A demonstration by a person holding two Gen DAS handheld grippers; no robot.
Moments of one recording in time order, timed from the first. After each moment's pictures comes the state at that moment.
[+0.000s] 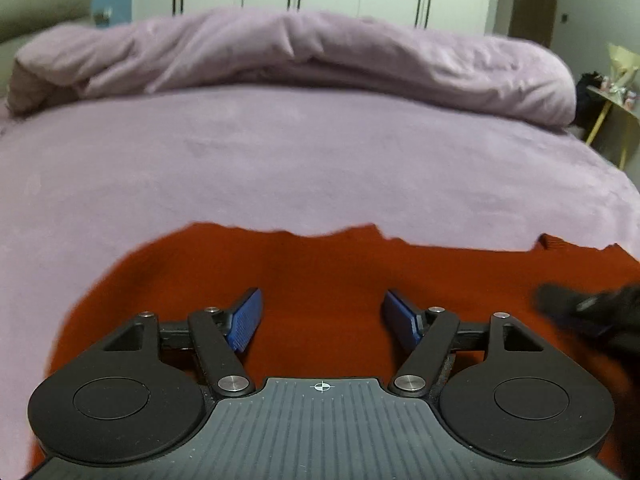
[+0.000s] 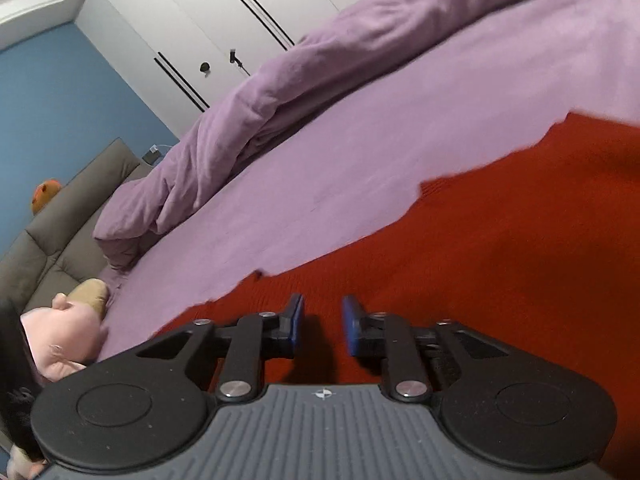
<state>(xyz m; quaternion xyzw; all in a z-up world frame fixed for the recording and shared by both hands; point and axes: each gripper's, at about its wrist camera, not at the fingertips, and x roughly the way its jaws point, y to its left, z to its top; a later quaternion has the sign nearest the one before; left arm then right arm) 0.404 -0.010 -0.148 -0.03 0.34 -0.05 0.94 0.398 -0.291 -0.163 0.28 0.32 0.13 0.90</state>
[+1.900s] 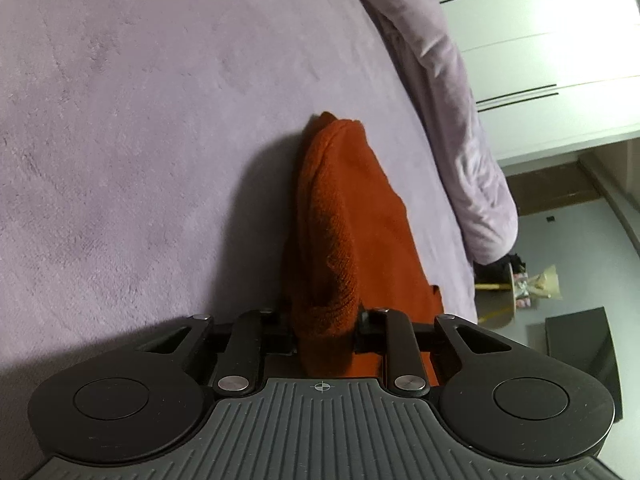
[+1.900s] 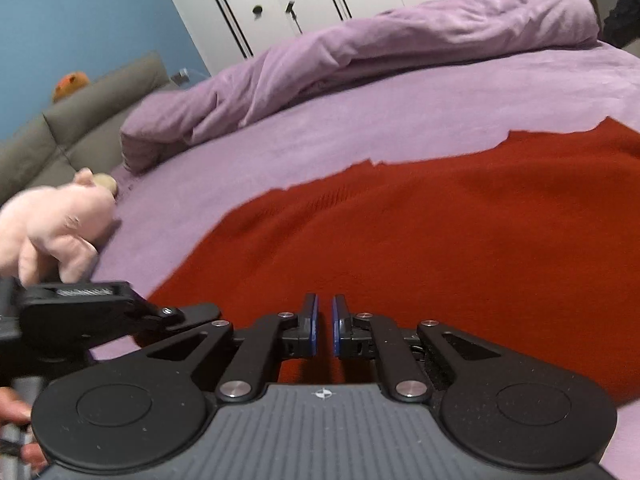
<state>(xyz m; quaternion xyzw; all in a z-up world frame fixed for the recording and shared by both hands) 0.282 0.163 -0.184 -0.50 0.41 -0.10 0.75 0.296 -0.171 -0.127 0.13 0.35 0.15 0.92</state>
